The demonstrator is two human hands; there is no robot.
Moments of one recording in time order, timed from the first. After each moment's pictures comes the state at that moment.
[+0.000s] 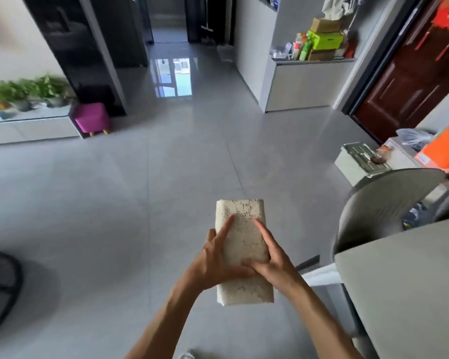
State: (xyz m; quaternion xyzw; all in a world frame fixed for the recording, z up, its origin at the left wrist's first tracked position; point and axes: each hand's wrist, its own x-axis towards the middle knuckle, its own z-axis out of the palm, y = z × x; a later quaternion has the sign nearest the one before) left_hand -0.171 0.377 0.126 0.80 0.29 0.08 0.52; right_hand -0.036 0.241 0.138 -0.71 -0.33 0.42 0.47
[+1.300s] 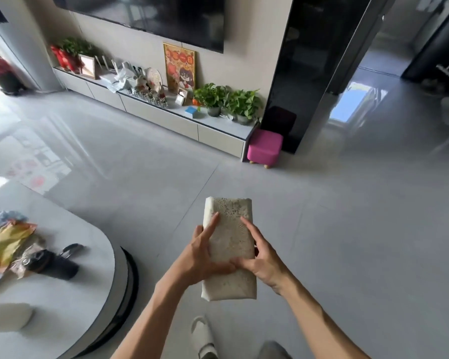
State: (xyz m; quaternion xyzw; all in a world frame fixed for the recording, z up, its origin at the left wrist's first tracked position) left_hand -0.531 1.298 0.095 0.65 0.56 0.23 0.45; right_hand -0.331 1.285 0.094 -0.51 -0.48 0.64 0.32
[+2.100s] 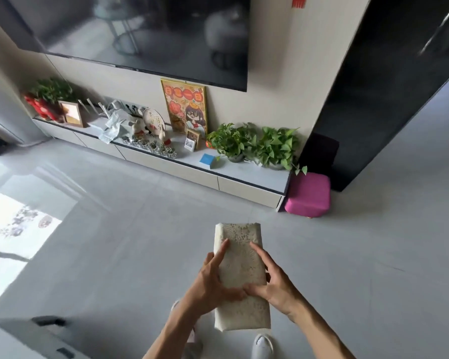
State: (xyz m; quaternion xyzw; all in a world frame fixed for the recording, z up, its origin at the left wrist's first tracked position) left_hand -0.691 1.867 0.038 0.64 0.56 0.19 0.50; right_hand -0.488 1.843 0.033 -0.54 -0.43 0.65 0.31
